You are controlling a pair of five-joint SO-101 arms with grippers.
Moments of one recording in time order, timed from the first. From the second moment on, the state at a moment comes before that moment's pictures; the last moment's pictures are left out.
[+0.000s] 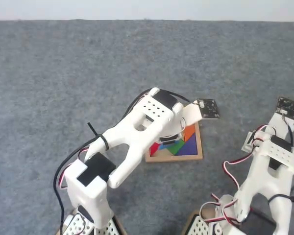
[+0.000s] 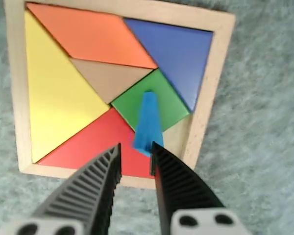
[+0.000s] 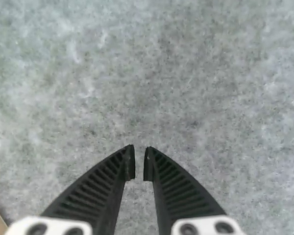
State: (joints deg) left arm 31.8 16.6 4.9 80.7 -35.7; right arm 27.1 -24.0 56.4 45.2 4.3
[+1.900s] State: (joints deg) left arm 35.7 22.9 4.9 72.0 -27.9; right arm 27.1 -24.0 56.4 45.2 4.3
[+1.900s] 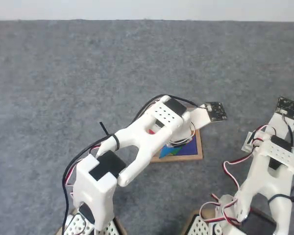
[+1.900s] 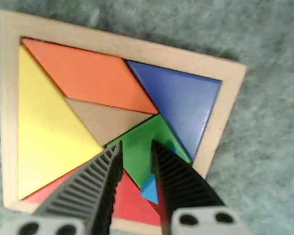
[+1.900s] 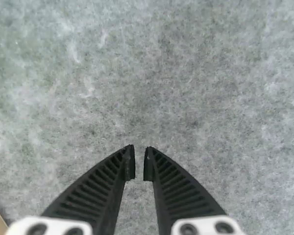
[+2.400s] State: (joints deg) left arm 36.2 22.9 3.5 74.9 -27.9; right arm 27.1 -24.0 56.4 45.2 4.3
